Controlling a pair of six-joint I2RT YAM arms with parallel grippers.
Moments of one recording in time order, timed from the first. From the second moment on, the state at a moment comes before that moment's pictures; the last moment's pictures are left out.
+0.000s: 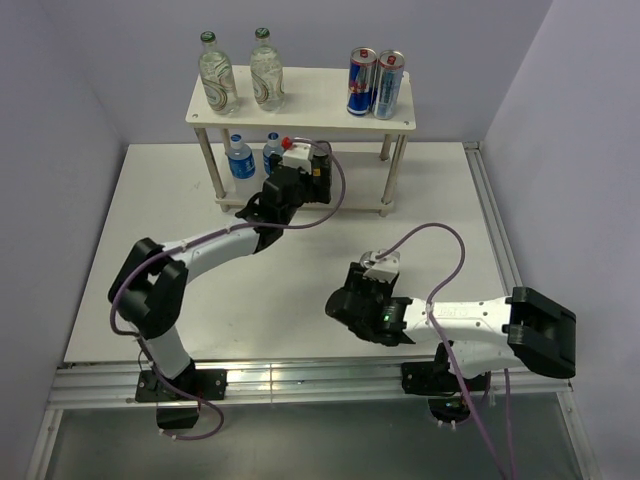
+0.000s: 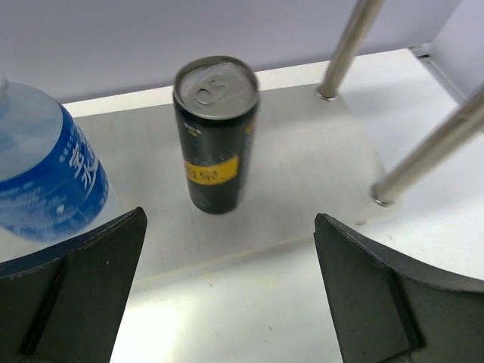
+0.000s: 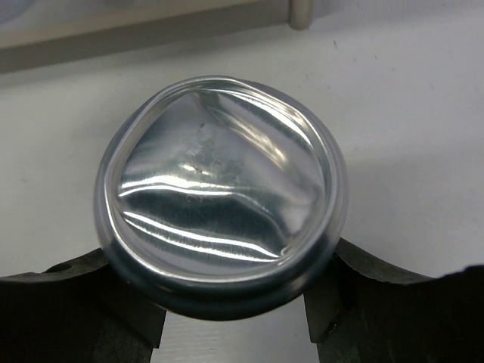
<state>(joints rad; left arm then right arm) -0.69 1.75 1.22 0.37 -0.31 -0.18 1.20 1.25 0.53 -0.25 1.20 1.06</state>
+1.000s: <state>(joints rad) -0.91 1.08 0.94 0.01 -0.59 -0.29 0.68 1.69 1.05 0.28 0.80 0.34</state>
